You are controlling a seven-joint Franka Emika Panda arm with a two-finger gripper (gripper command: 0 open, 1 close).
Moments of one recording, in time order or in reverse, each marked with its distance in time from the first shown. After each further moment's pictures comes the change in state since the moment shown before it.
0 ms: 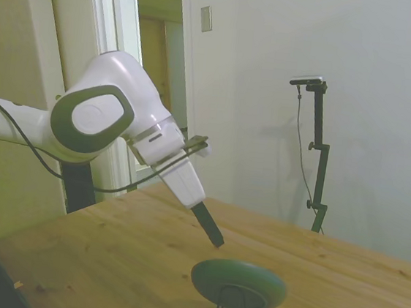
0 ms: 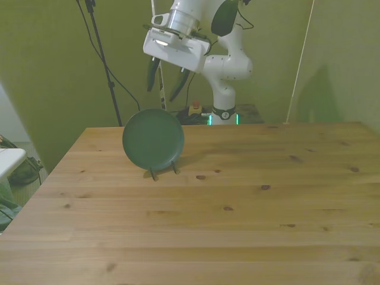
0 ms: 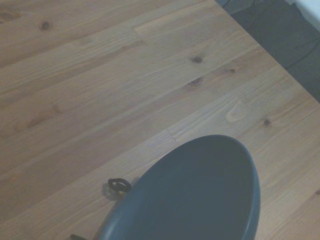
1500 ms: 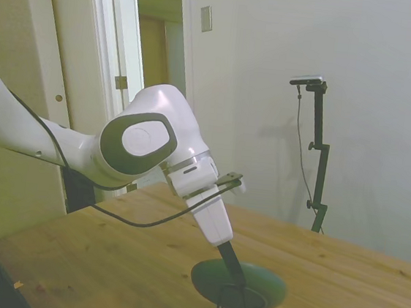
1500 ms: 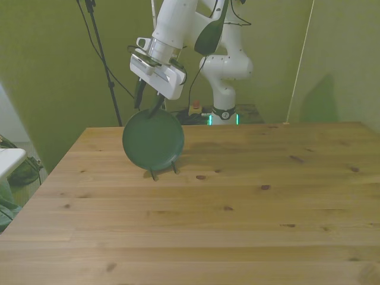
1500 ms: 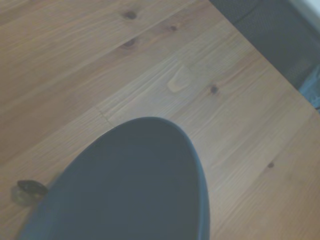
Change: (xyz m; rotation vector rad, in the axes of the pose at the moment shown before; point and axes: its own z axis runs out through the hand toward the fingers) arm 0.023 0.001 0.060 -0.196 0.047 0.080
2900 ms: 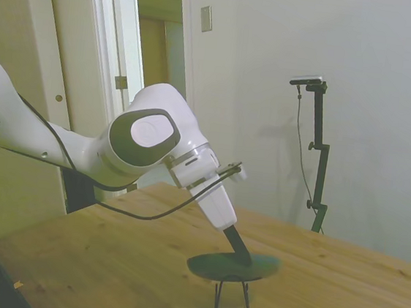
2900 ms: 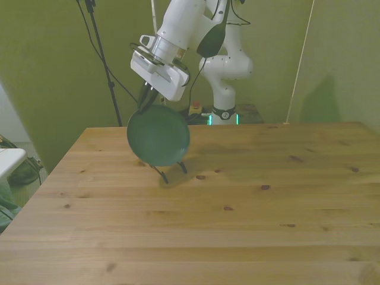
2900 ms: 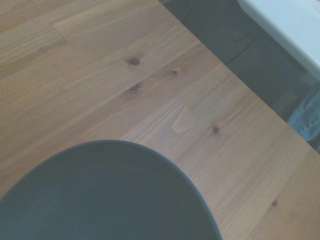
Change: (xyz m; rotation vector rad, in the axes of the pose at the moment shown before) arm -0.009 -0.025 -0.016 0.053 0.080 0.011
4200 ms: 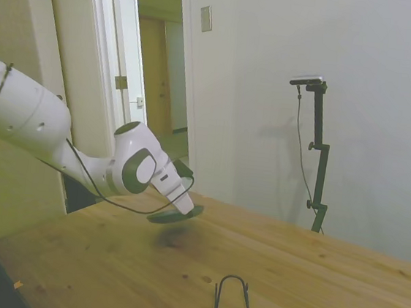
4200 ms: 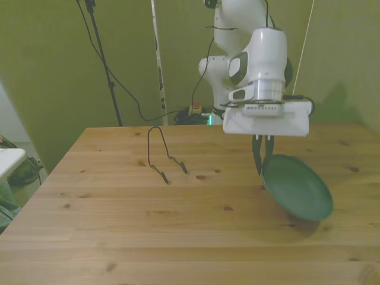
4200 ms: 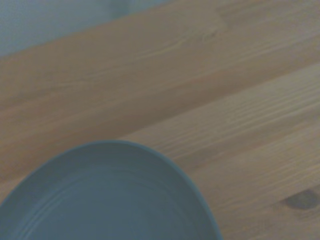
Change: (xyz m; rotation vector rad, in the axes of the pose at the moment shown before) arm -0.277 -0.135 -0.013 0.444 -0.374 -0.188
